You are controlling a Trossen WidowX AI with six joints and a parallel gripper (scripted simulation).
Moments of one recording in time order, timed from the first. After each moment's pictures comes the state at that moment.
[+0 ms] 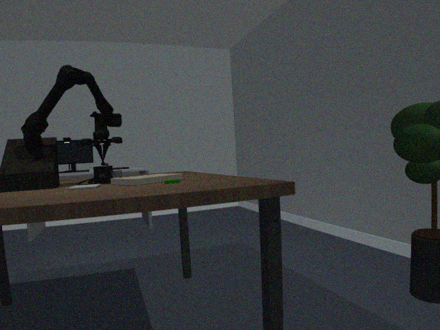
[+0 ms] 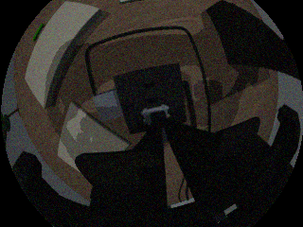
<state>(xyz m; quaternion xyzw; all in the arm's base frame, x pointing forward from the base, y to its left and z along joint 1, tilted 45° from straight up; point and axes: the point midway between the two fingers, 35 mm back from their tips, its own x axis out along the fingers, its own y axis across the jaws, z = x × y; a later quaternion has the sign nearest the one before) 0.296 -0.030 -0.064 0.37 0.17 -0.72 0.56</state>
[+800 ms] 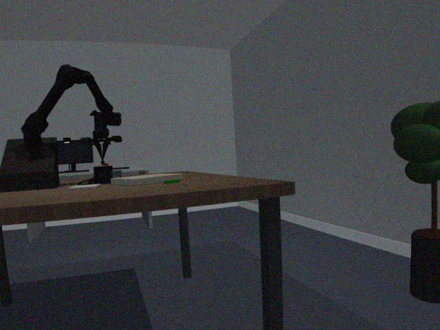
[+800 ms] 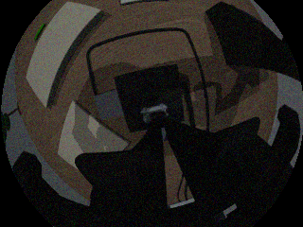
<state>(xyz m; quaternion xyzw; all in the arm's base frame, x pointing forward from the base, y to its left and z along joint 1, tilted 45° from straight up) 0.296 -0.026 -0.060 0.36 0.17 -0.72 0.57</state>
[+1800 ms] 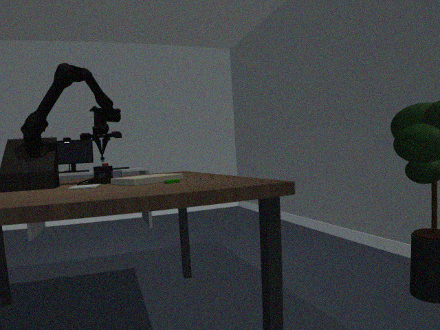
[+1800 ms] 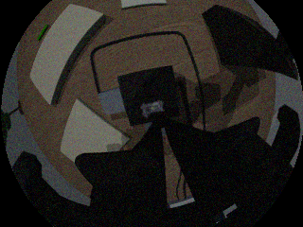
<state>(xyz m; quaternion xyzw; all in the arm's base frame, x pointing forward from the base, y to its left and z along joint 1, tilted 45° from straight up) 0.297 -0.012 -0.045 0.36 0.17 -0.72 0.57</state>
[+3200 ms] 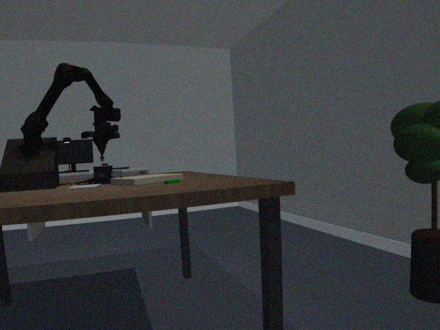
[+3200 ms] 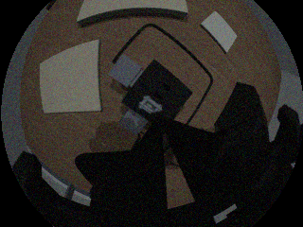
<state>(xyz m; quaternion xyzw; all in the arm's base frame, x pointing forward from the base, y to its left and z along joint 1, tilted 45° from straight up) 0.298 -0.011 -0.043 0.09 0.46 -0.58 0.67</state>
